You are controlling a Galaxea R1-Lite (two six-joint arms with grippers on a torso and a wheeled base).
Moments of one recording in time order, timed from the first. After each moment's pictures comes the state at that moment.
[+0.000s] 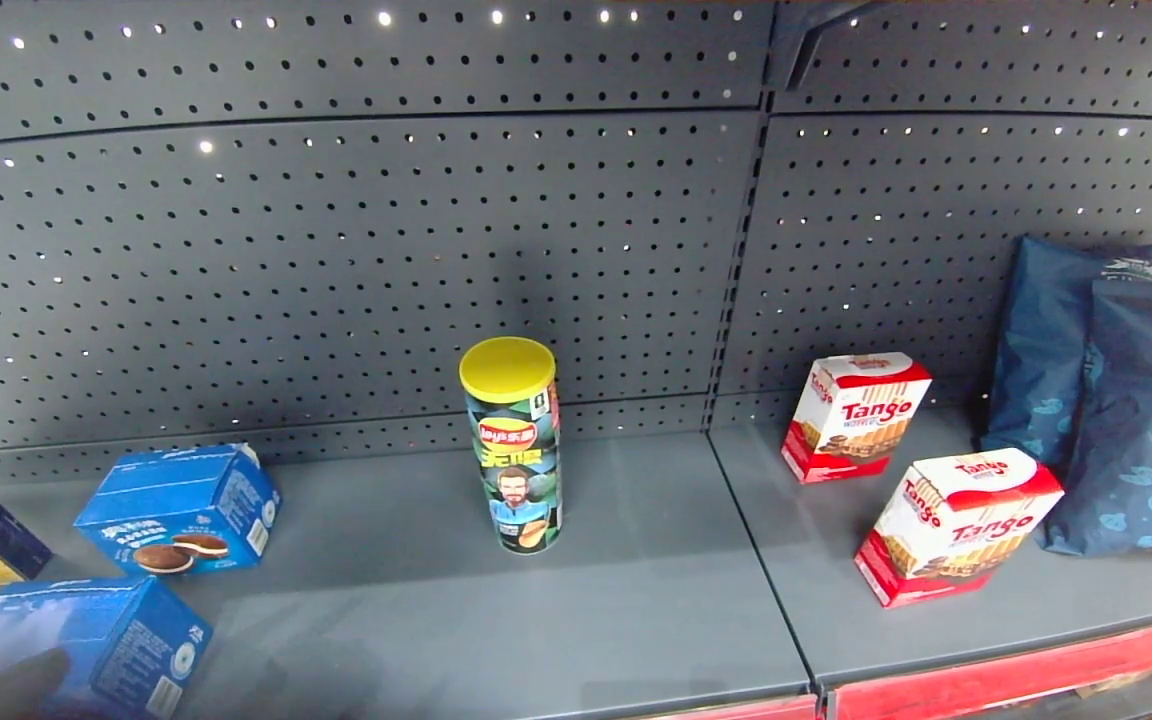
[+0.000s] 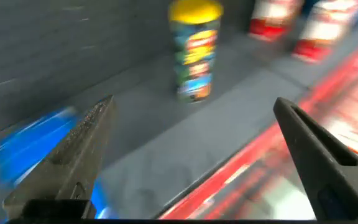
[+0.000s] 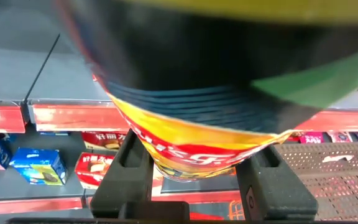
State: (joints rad) left arm -0.06 0.72 -0.66 0.09 -0.53 0.12; right arm 0.23 0.09 -0.17 0.10 -0.25 -0.15
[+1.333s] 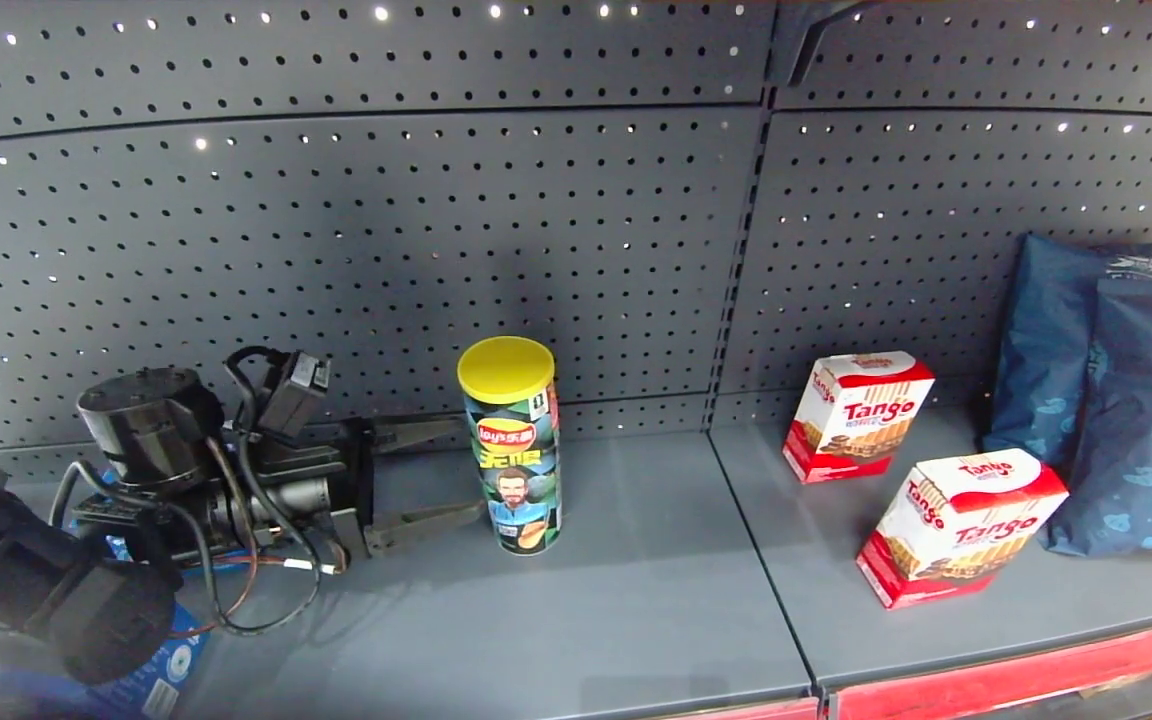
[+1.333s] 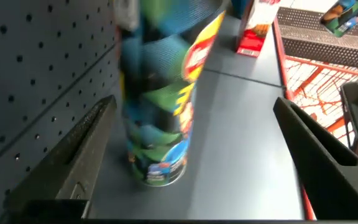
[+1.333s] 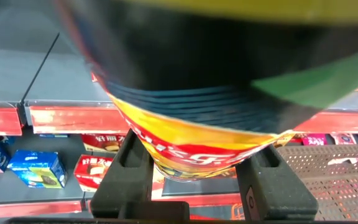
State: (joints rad) left arm -0.09 1.93 -0.56 -1.28 -1.10 0.05; right arm 0.23 0.09 -0.12 0.04 -0.24 -0.15
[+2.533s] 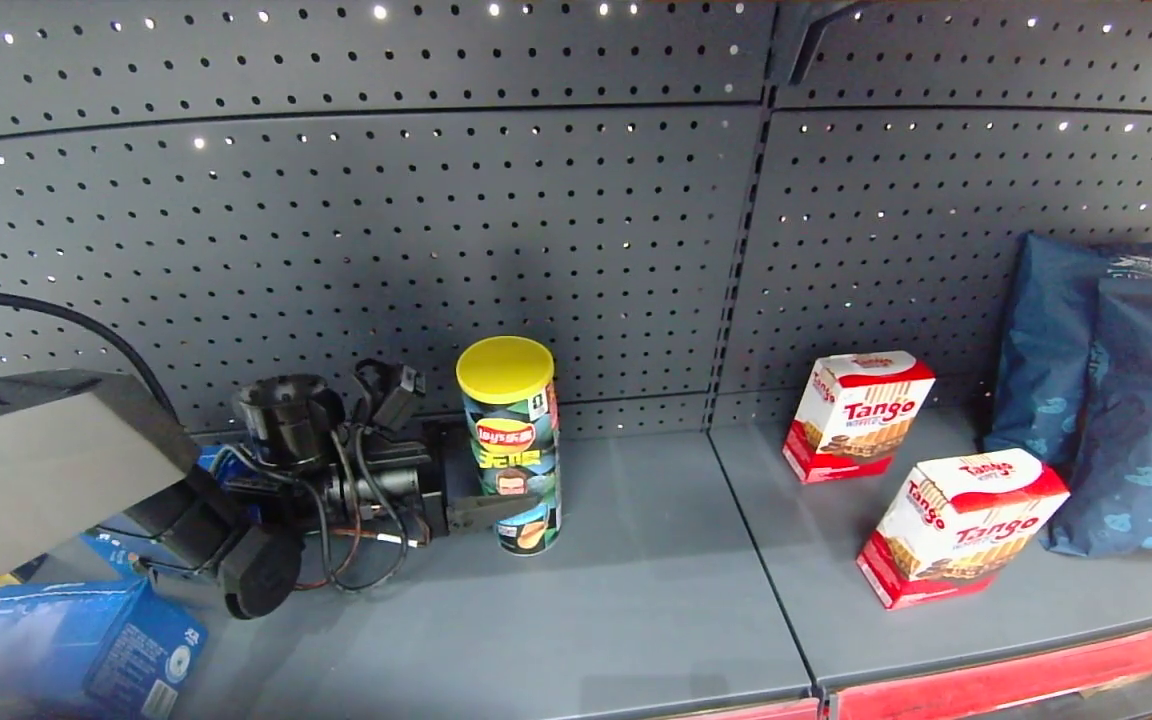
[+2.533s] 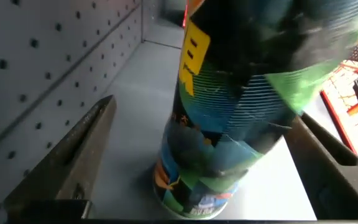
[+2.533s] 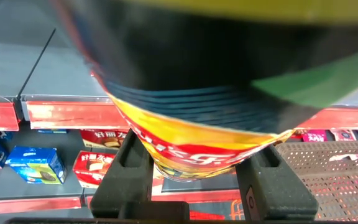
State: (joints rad) left arm -0.17 2.19 -0.80 -1.27 -1.09 0.03; right arm 0.23 0.10 -0.10 0.04 -0.25 -0.15
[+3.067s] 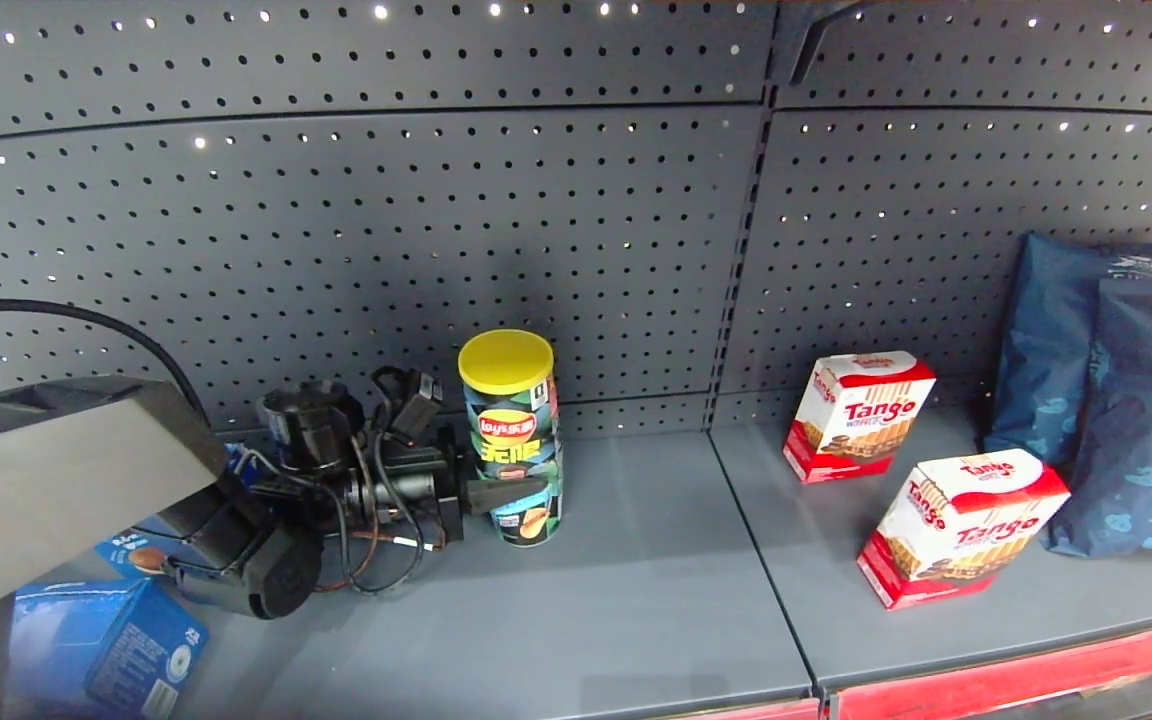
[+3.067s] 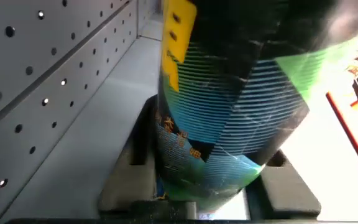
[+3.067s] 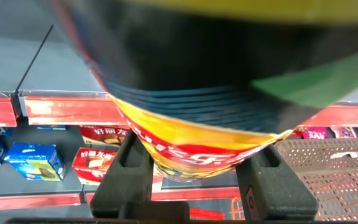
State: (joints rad) left arm -0.19 2.23 -0.83 -1.28 -1.09 0.03; right arm 0.23 0.10 -0.09 0.04 -0.25 -0.15
